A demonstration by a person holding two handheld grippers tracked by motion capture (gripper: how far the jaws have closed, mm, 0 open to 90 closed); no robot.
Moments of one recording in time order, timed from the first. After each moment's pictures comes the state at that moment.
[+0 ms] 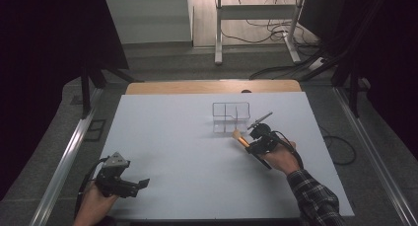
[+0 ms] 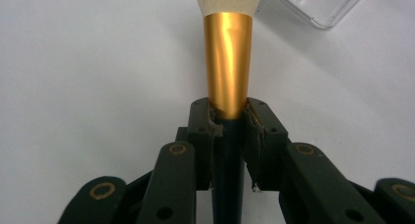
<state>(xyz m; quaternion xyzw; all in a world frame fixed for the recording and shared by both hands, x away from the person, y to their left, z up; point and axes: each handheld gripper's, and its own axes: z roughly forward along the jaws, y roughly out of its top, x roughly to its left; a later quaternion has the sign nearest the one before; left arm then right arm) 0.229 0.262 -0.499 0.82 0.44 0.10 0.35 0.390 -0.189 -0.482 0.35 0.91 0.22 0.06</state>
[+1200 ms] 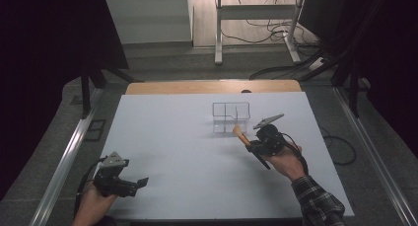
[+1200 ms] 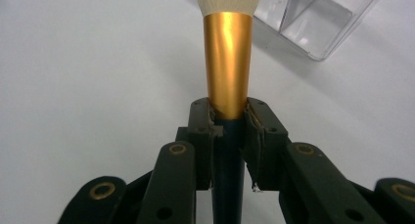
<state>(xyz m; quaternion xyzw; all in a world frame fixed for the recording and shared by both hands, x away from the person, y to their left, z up) 0.228 0.266 -0.498 0.81 0.44 0.11 0.36 0.369 -0.200 -0.460 0.35 0.89 0.29 0.07</state>
